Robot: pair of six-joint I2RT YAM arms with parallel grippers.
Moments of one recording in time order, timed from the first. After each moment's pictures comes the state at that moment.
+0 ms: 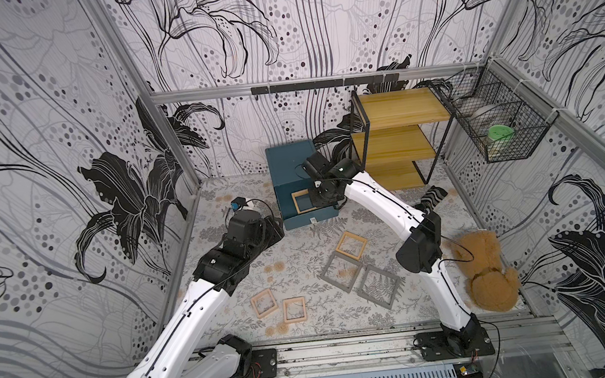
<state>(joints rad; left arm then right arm) -0.45 1.00 1.04 -0.63 -0.12 -0.82 0.72 2.30 2.47 -1.22 0.16 0.46</state>
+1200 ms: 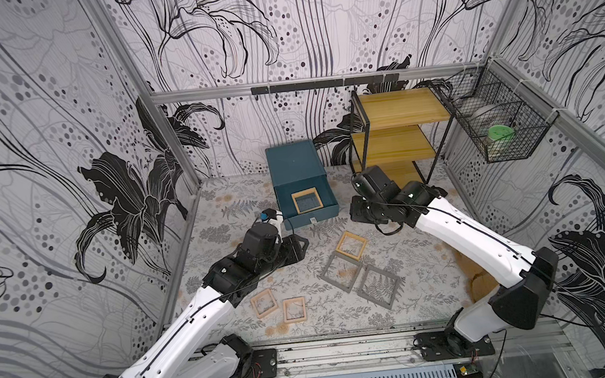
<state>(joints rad) -0.66 0.97 0.94 -0.62 0.05 -0.78 0.72 1.49 1.51 -0.95 0.15 0.81</state>
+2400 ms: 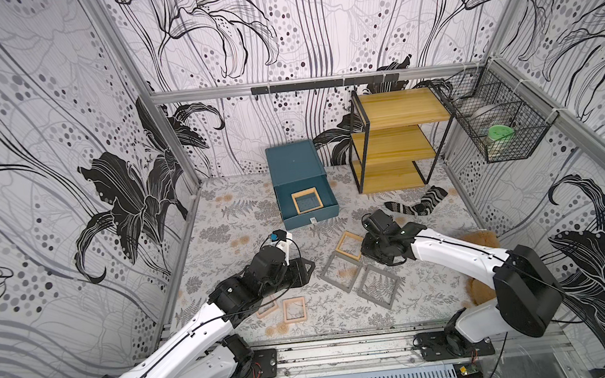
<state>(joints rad) -0.77 0.86 0.73 -0.53 0.03 -0.78 0.65 1.49 0.93 -0.55 0.03 1.08</state>
